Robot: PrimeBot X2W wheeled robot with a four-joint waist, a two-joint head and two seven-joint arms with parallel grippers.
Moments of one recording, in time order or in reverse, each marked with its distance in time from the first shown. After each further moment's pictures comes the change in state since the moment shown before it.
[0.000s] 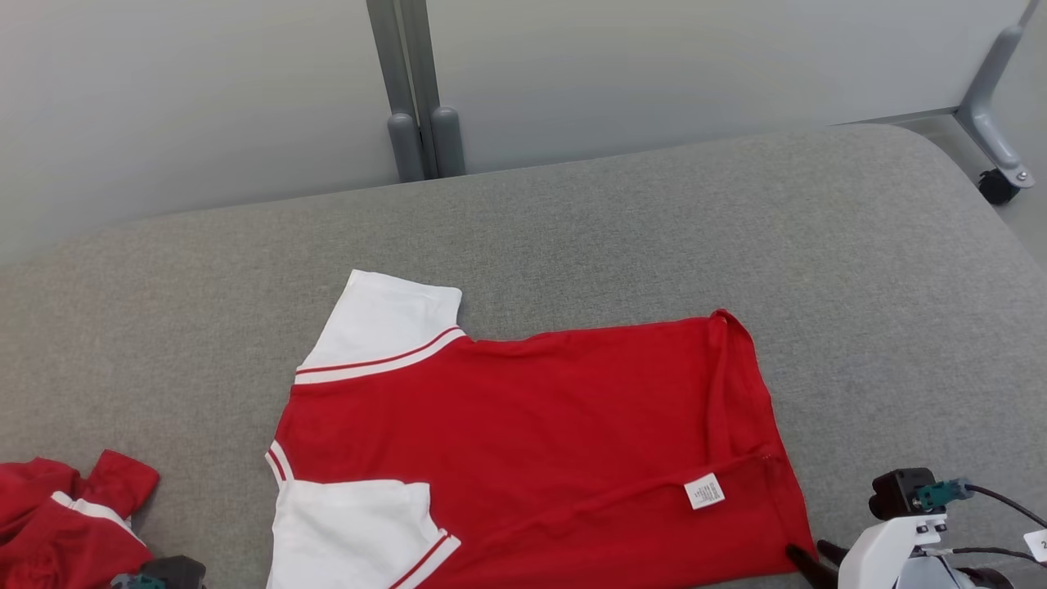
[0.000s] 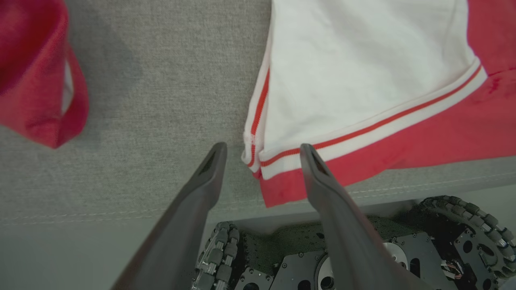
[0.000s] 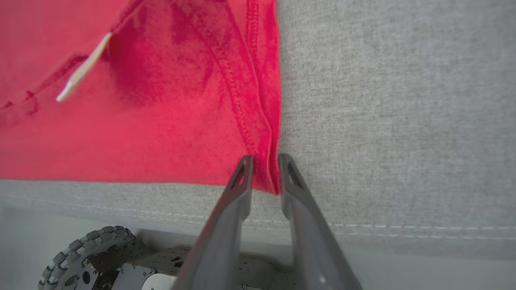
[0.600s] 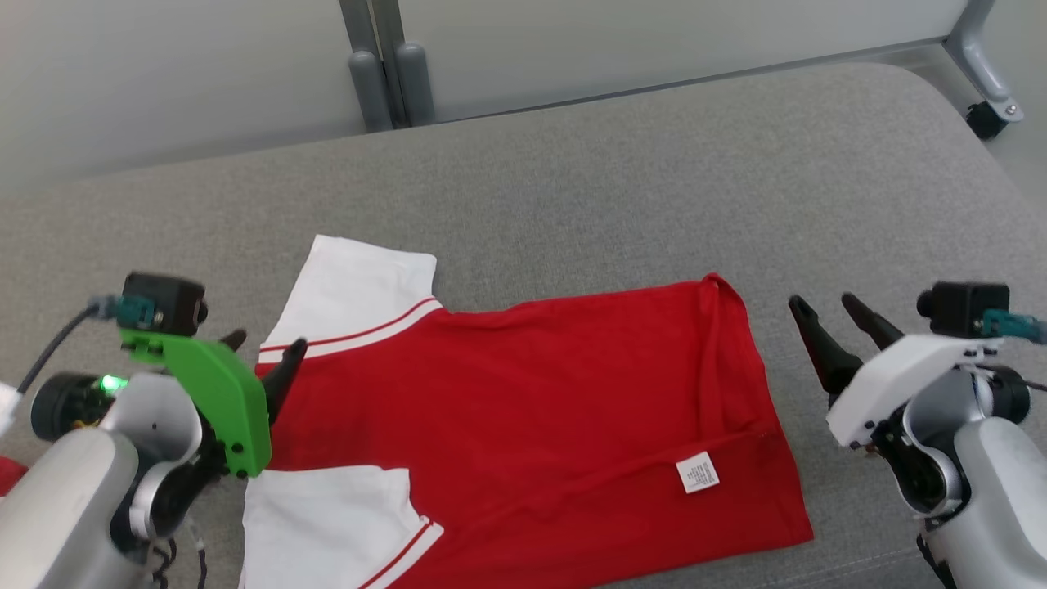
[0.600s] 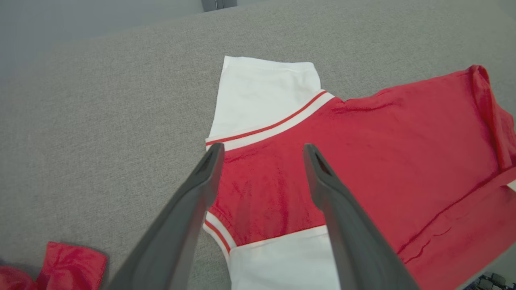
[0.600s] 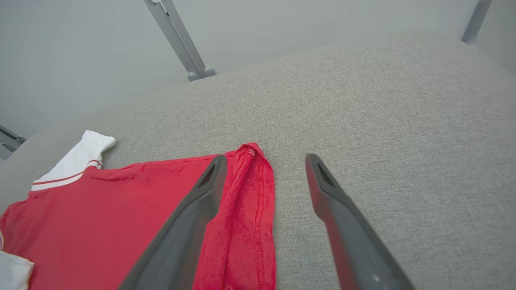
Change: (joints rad) left arm -0.501 0.000 -0.005 -0.005 0.093 -0.156 0.096; right arm -0.228 0.109 -0.228 -0.146 -0.146 -0.001 -0.160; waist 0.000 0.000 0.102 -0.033
